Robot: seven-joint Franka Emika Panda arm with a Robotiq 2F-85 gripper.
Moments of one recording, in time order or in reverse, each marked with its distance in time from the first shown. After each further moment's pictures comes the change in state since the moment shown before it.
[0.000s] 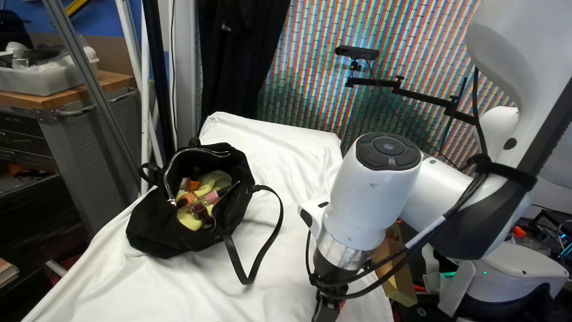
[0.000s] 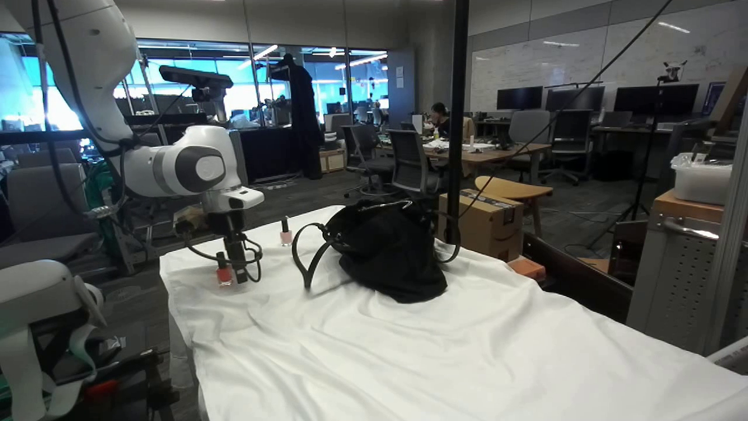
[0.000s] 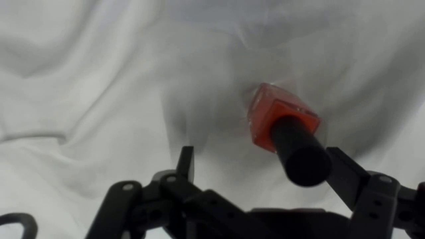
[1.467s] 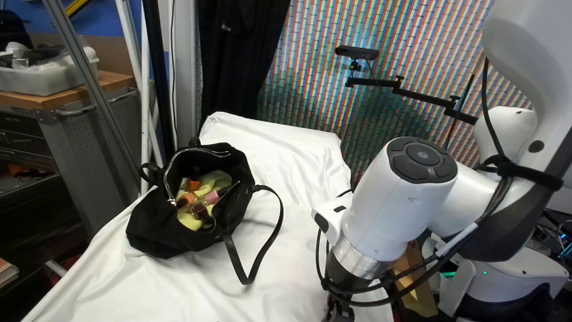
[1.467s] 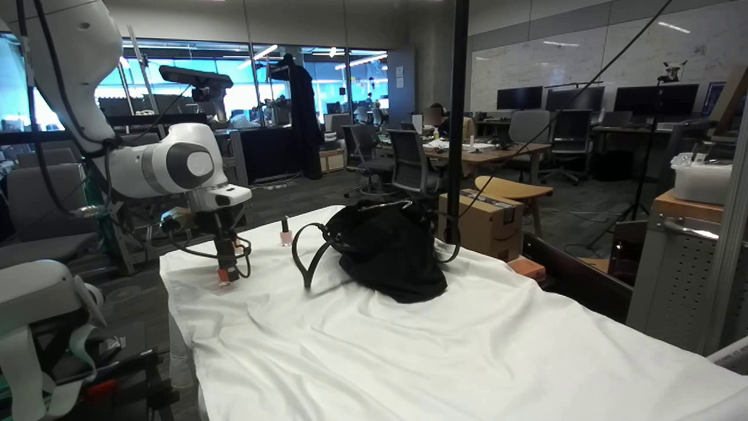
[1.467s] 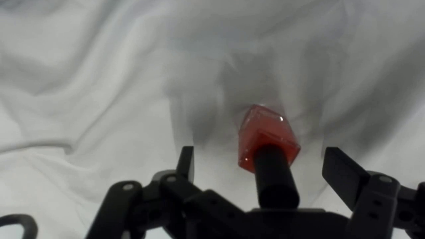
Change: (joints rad) arm 0.023 -0.039 0.016 -0.038 -0.105 0.000 0.121
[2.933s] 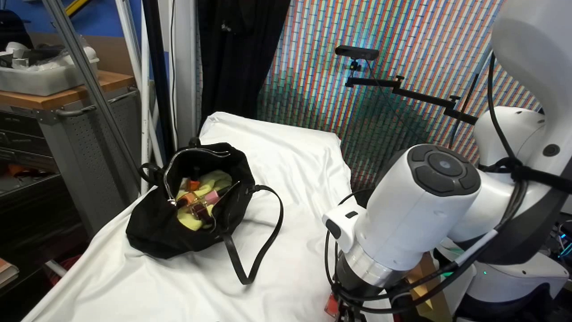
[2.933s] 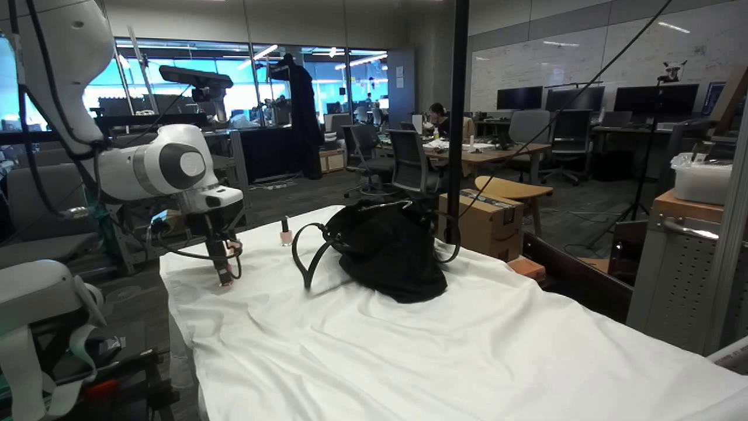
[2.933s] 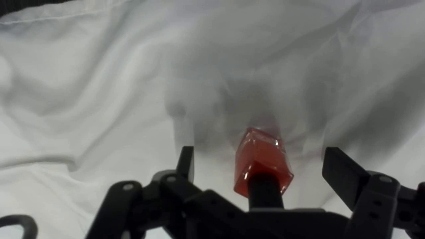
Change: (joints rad) arm 0.005 -0.015 0.024 -0.030 -0.045 -0.003 0.061
